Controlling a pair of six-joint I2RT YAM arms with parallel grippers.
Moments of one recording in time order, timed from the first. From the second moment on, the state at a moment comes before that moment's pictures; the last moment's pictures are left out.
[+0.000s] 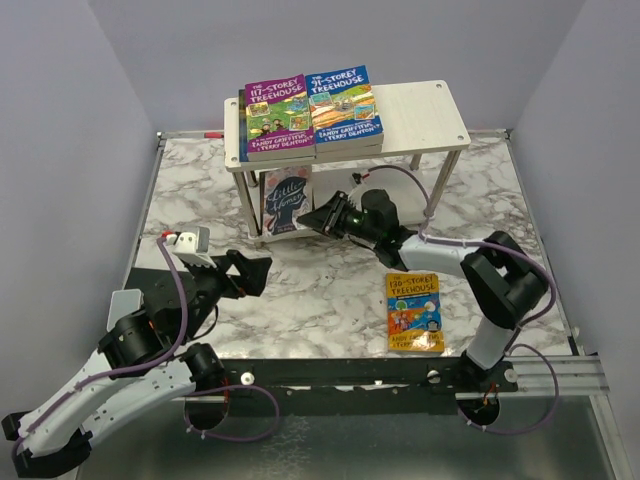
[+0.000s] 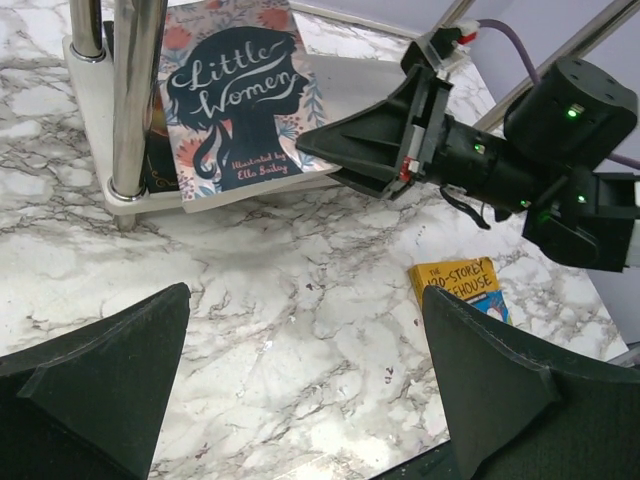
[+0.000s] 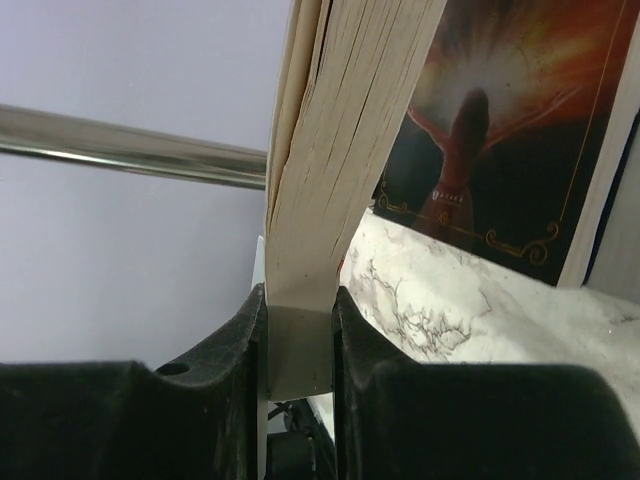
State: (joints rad) left arm -0.94 0.37 0.76 -0.59 -0.51 -0.56; right arm 0.70 1.73 0.92 0.63 -0.28 1.09
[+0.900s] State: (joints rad) left arm -0.94 0.37 0.76 -0.58 -0.50 -0.54; right arm 0.61 2.07 1.18 0.70 -0.52 1.11
